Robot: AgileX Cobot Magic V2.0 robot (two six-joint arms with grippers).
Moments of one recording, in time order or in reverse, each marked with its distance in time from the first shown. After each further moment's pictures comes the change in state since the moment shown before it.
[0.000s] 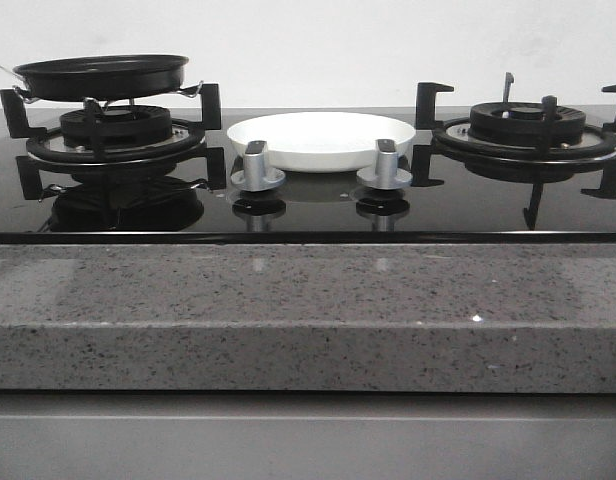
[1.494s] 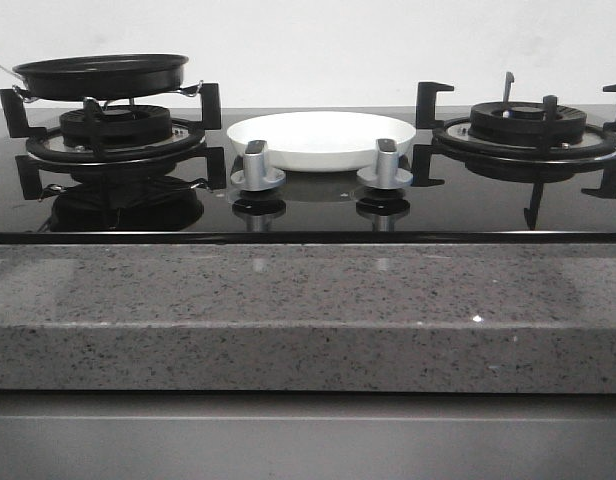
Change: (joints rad) left arm 0.000 0.056 -0.377 -0.020 0.268 0.000; right arm 0.000 0.029 -0.304 0.002 0.246 0.000
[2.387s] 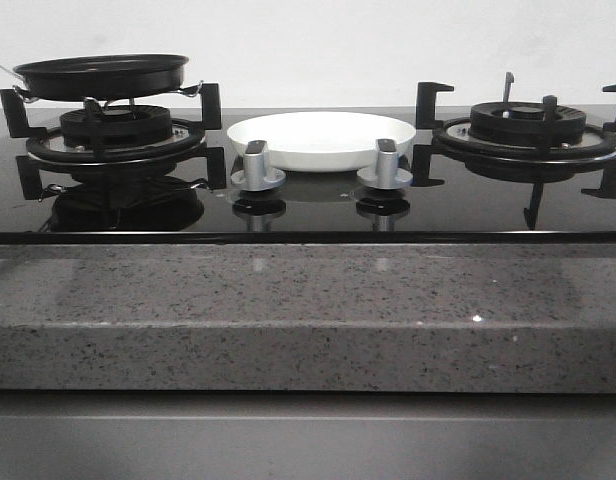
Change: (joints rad) left arm 0.000 0.426 -0.323 0.020 0.370 0.000; right arm 0.000 0.364 -0.352 0.028 0.369 0.000
